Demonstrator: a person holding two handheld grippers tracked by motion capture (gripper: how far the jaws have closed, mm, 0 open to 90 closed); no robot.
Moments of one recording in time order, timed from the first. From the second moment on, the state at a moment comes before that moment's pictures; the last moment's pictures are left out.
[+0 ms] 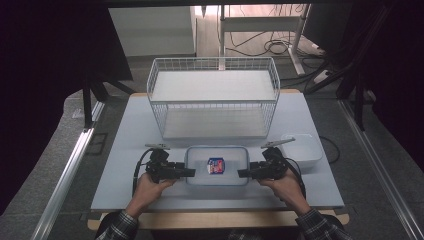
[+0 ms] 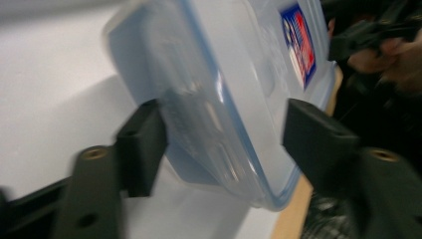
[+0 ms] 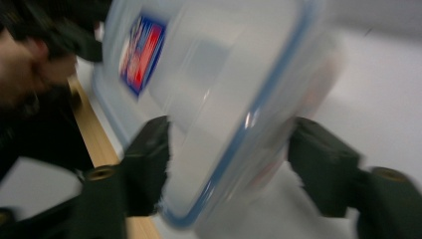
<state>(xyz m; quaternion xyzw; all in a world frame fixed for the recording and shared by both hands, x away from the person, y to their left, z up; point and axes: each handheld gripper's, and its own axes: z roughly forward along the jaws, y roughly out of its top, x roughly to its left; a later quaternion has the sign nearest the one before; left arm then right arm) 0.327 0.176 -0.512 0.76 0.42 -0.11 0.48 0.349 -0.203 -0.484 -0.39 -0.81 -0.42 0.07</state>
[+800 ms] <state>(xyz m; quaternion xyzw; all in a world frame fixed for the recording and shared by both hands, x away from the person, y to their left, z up) 0.323 0.183 -0.483 0.73 0.43 -0.05 0.52 0.348 -0.206 -0.456 -0.39 -0.78 -0.49 0.02</state>
